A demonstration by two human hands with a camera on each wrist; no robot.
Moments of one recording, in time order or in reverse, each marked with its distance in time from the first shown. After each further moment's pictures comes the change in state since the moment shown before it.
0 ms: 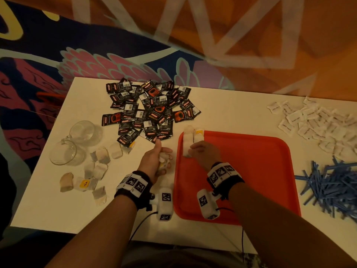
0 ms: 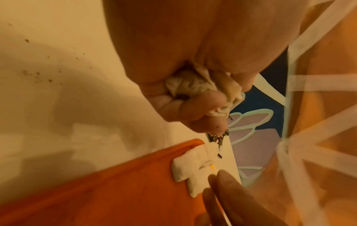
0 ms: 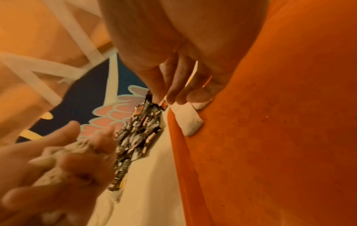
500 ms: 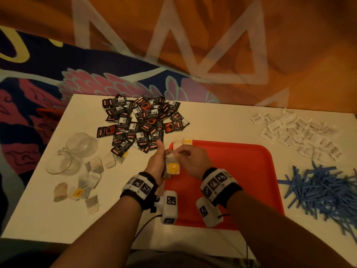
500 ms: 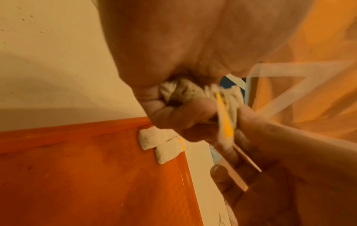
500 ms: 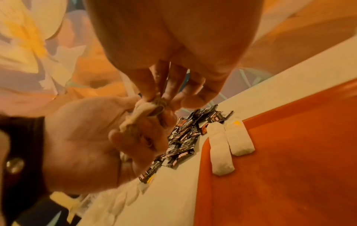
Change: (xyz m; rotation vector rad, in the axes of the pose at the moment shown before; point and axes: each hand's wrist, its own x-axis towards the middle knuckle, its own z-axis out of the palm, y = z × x) left_hand -0.024 0.008 0.052 -0.012 -0.111 0.005; right_hand -0.047 -0.029 -0.033 -0.074 -0.051 -0.477
